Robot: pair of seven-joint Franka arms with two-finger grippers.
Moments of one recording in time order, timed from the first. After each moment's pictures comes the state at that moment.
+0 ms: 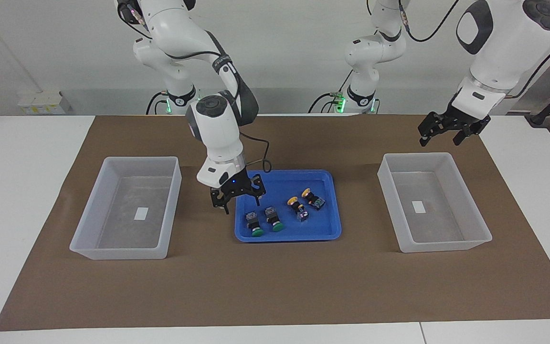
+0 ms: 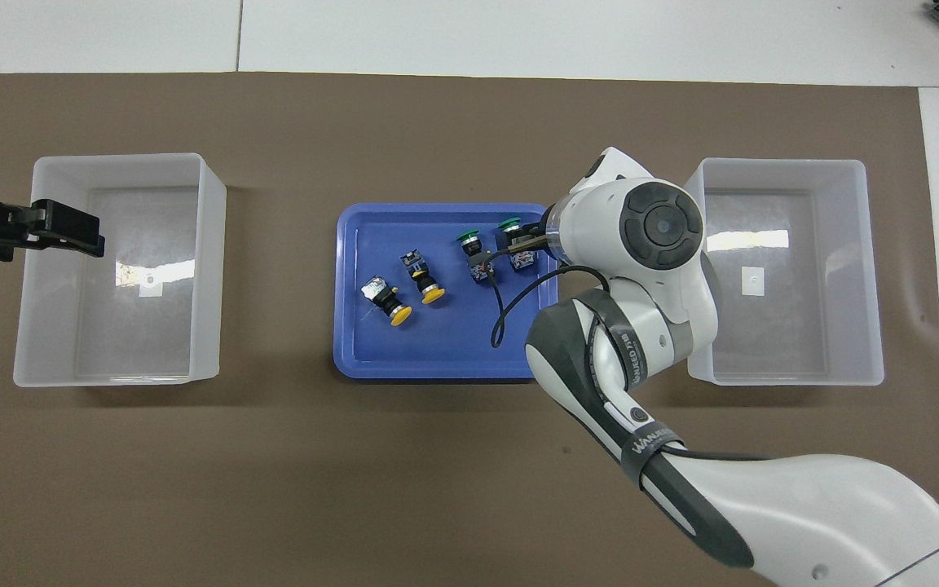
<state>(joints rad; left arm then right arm) 0.20 0.05 -0.27 -1.57 -0.01 1.61 -0.04 0.31 0.39 0.12 -1.78 -0.03 2.46 0.22</state>
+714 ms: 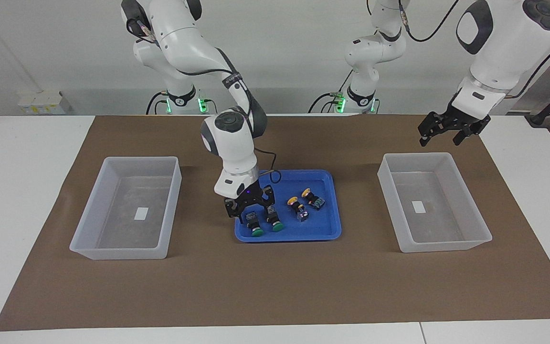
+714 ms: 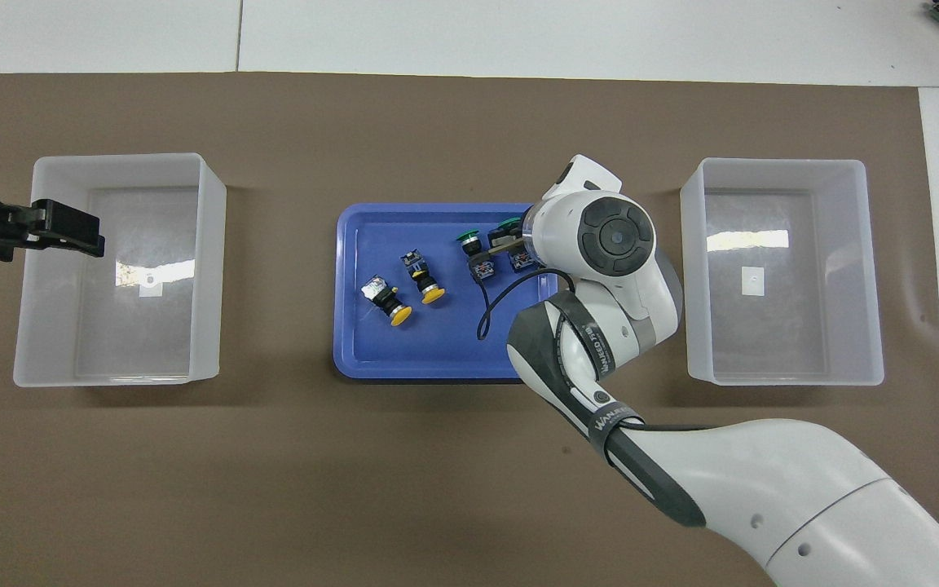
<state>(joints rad) 0.20 0.05 -0.27 -1.57 -0.01 1.61 -0.04 0.33 0.50 0.11 -1.74 -0.11 2.56 0.25</state>
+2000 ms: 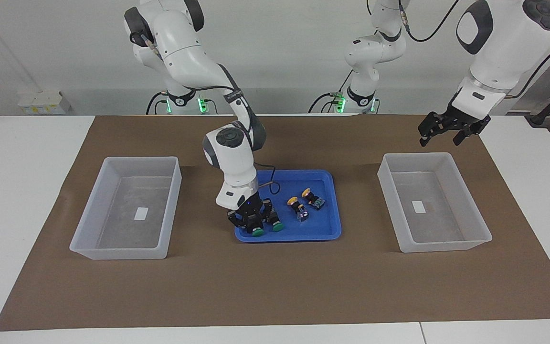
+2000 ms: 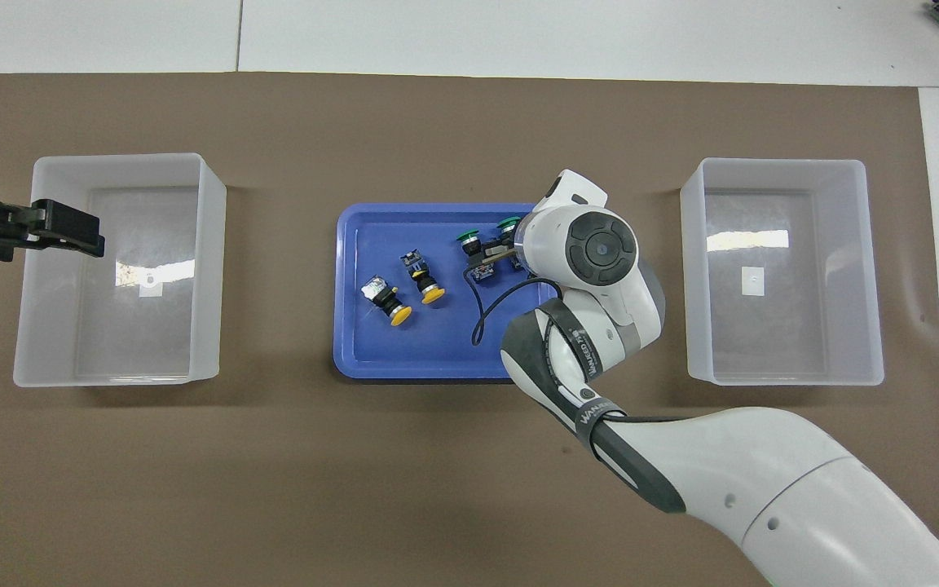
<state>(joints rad) 0.20 0.05 -0.27 -1.57 -0.01 1.61 -0.04 0.34 0.54 0.12 -1.76 -0.11 2.62 0.25</state>
